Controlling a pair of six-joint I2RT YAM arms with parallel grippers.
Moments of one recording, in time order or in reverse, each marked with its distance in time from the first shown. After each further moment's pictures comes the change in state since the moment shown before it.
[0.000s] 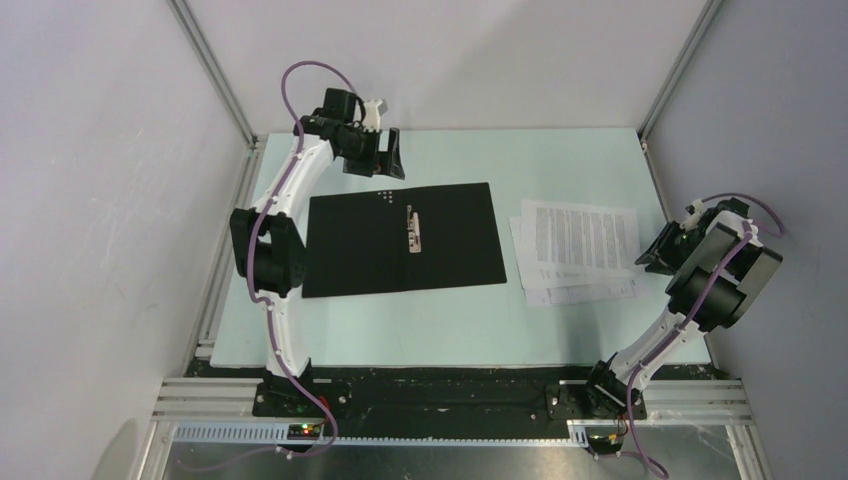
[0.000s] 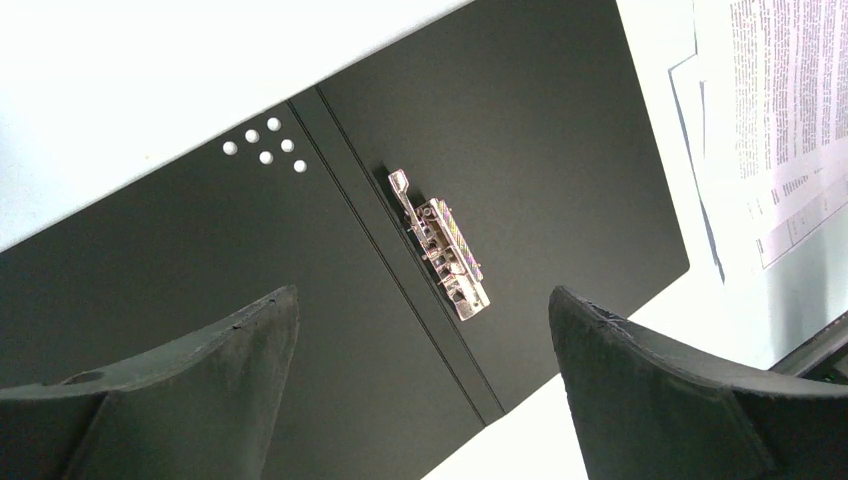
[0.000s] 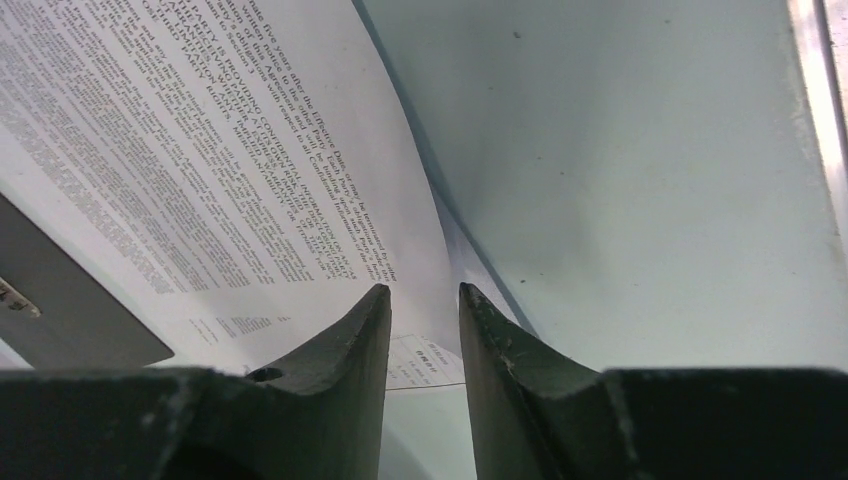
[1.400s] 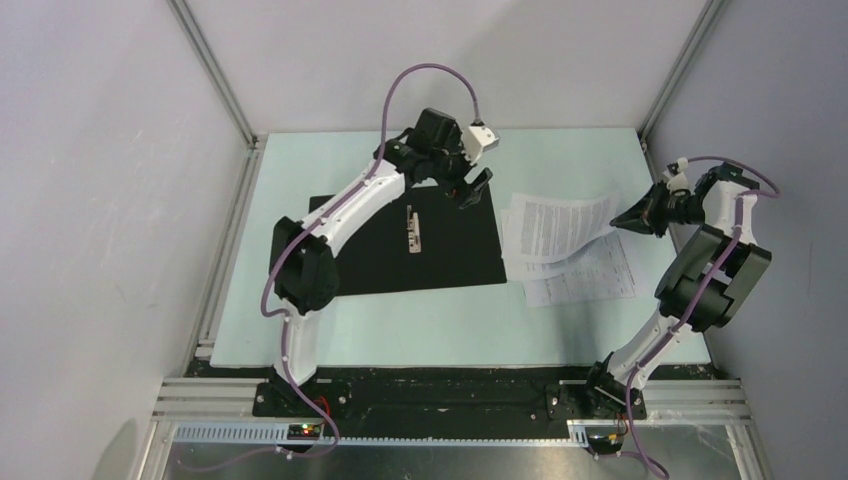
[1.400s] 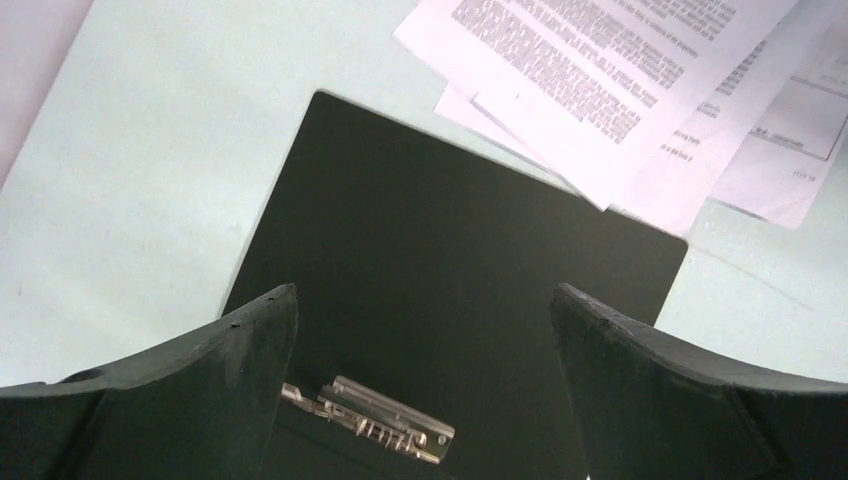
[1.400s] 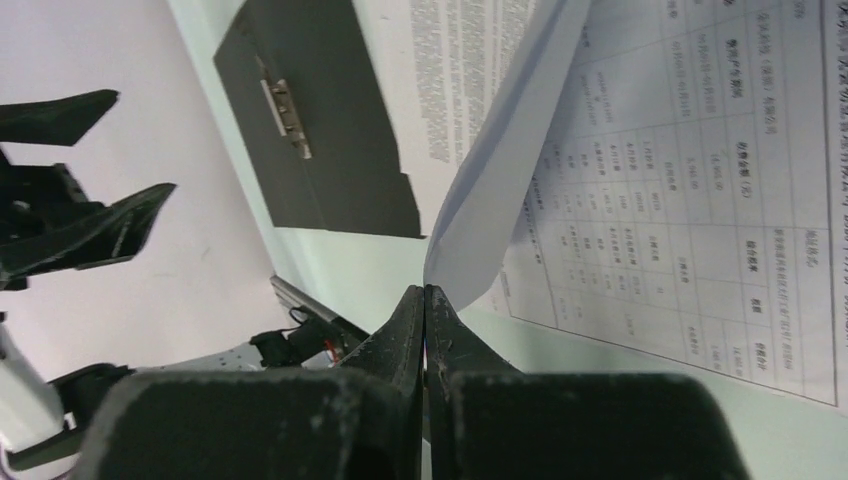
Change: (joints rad) left arm -0.396 -0.011 -0.027 0.227 -0.096 0.400; right arm 0.133 -0.054 0.218 -0.333 -0.448 -0.018
